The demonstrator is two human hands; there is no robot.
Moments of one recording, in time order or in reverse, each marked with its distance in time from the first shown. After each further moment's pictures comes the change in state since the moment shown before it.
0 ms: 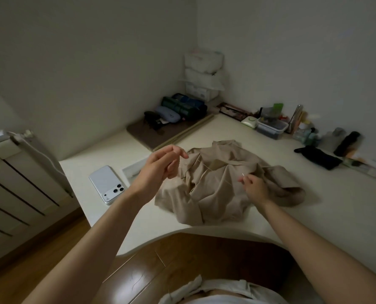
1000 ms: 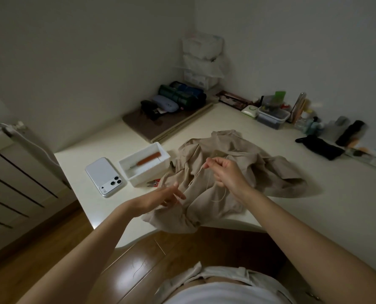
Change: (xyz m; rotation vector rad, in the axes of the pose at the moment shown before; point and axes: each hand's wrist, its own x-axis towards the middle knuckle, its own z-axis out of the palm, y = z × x) left_hand -0.015 -0.077 -0.038 0.596 -0.336 -0.610; right_hand -0.055 -0.091 0.016 0.491 -0.424 -0.063
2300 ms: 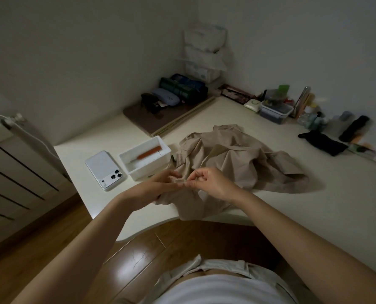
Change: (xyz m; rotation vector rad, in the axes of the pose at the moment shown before) left_hand -0.011 0.007 -0.003 -0.346 0.118 0.090; right_hand -0.019 -0.004 0.025 -0.476 -0.314 -0.068
